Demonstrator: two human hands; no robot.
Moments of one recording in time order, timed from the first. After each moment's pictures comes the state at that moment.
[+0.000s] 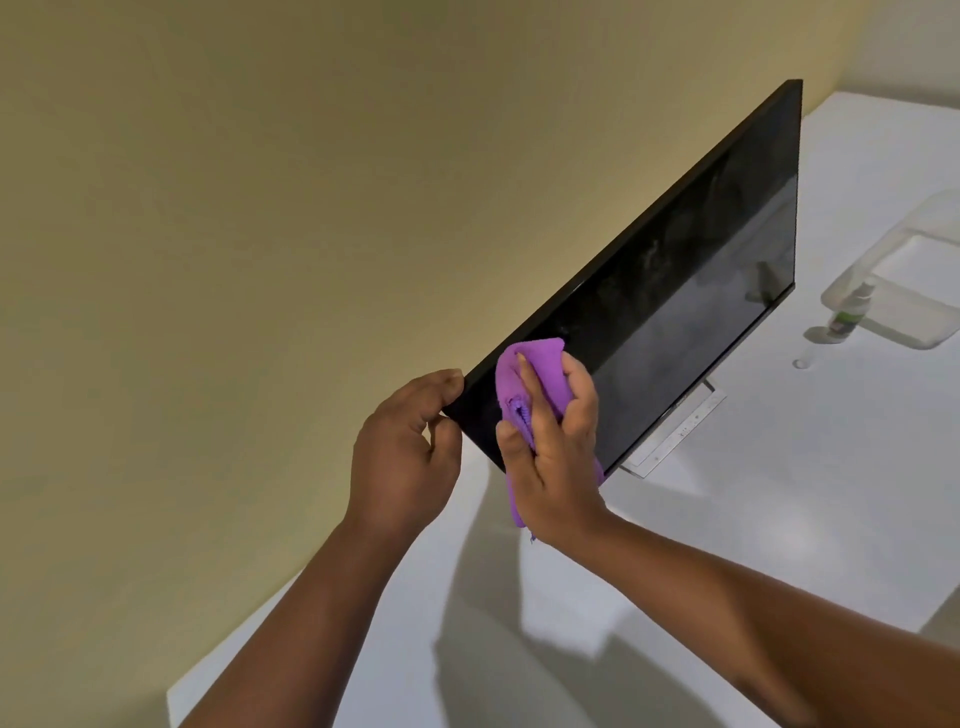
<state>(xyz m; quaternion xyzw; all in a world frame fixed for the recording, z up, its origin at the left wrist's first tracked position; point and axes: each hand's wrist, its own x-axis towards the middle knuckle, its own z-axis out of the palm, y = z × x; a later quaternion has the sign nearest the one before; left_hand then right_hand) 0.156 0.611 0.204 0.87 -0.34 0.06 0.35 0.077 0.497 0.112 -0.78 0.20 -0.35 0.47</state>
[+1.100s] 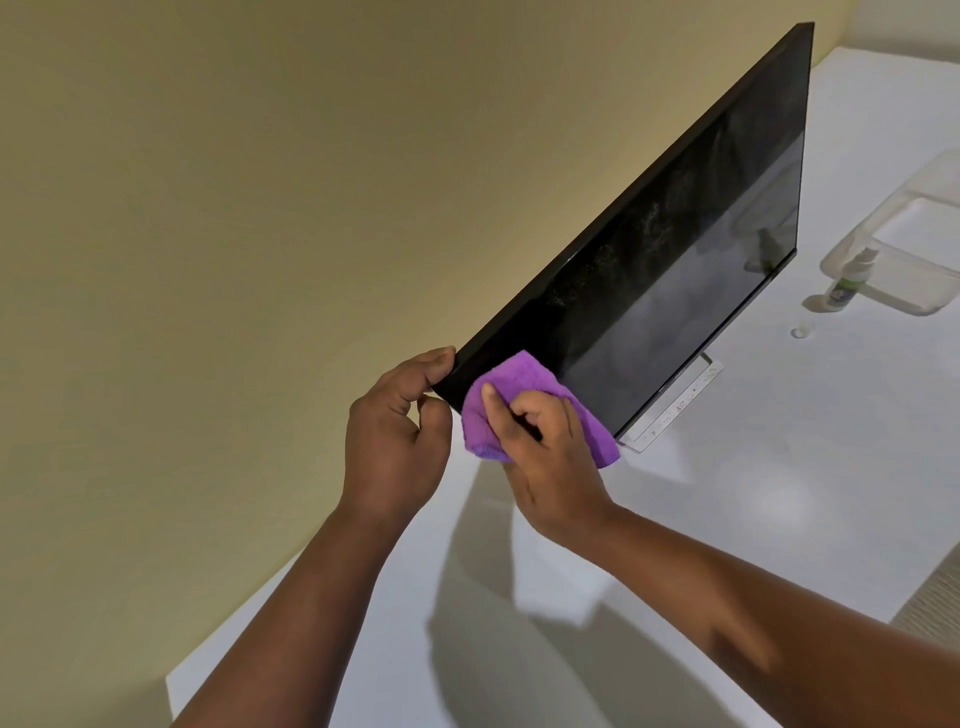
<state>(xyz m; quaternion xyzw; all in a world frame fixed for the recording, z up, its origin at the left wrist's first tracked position) 0.162 0.614 0.193 0.84 -0.31 0.01 0.45 0.069 0.497 0.079 -0.88 0.06 -0.37 0.29</state>
